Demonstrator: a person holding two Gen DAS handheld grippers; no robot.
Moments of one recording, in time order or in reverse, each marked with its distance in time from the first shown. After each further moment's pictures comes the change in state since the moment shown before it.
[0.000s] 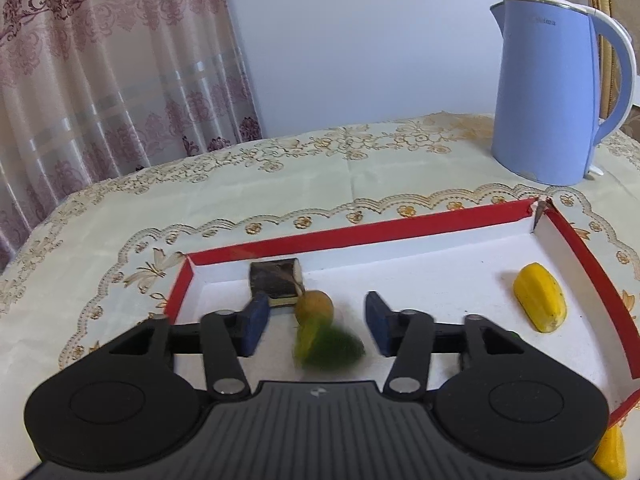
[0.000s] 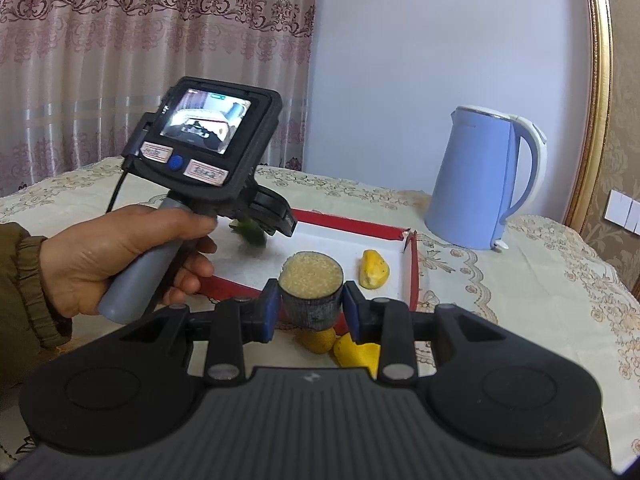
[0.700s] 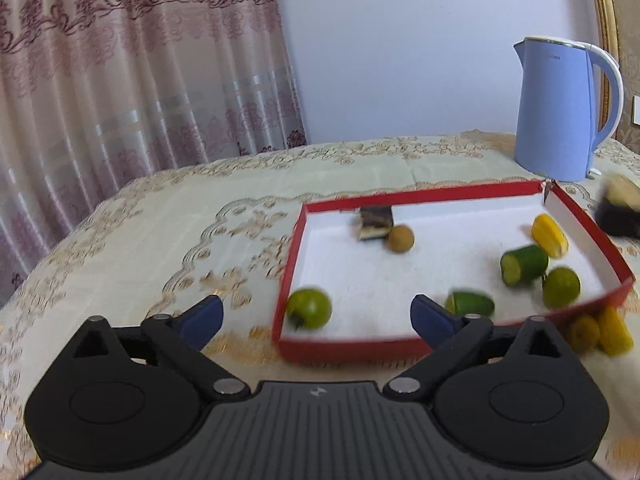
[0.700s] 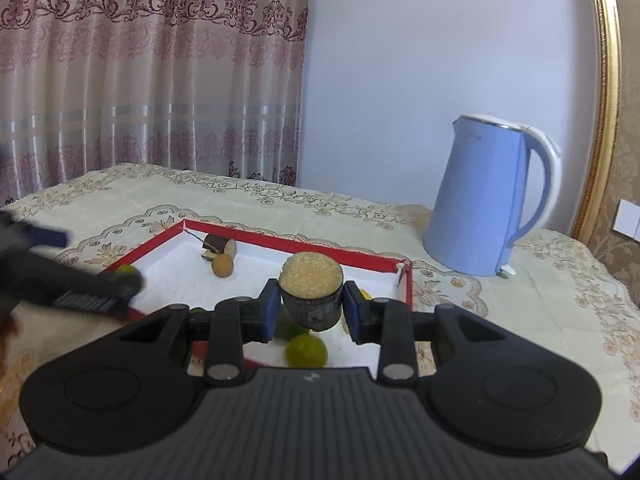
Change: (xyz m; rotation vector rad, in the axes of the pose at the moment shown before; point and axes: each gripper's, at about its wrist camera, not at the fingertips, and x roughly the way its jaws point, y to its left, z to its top) left arm -0.097 0.068 -0.077 -0.067 -0.068 0.062; right arm 0.065 -0.026 0.037 0.011 -0.009 0.009
